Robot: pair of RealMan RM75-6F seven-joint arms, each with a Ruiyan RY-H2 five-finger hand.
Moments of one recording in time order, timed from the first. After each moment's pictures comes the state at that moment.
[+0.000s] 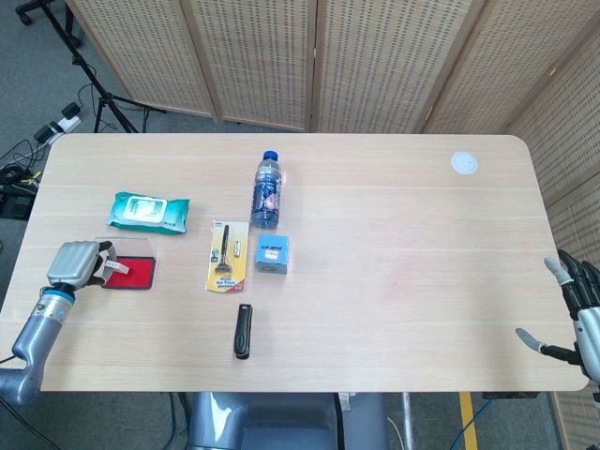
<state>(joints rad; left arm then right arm) -0.50 -1.46 -0.09 -0.96 1.29 0.85 -0.15 0.07 -1.03 0.06 -1.52 -1.62 1.62 0.34</state>
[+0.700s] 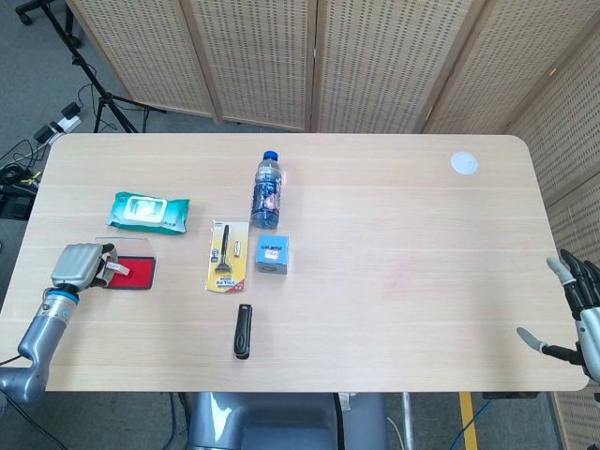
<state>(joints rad) -0.51 -1.49 -0.08 -0.92 1.28 0.82 -0.12 0.07 -1.03 0.07 -1.51 -1.62 1.63 0.36</state>
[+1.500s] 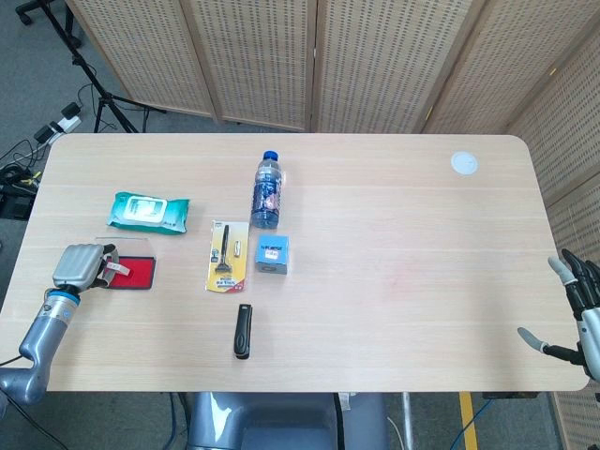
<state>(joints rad) -0.50 -1.50 -0.08 -0.92 1.28 0.83 -0.12 0.06 -1.03 0.07 -1.51 -1.62 1.63 0.37</state>
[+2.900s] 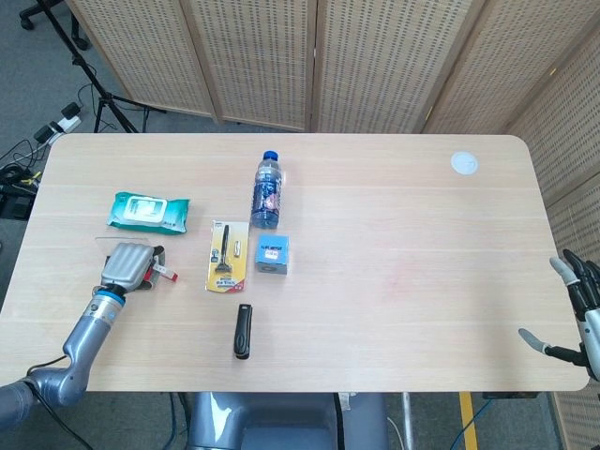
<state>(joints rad) -0.58 -1.46 -0.12 -1.30 1.11 0.89 0.28 0.06 -1.02 0.06 -1.50 -1.63 1.63 0.41</state>
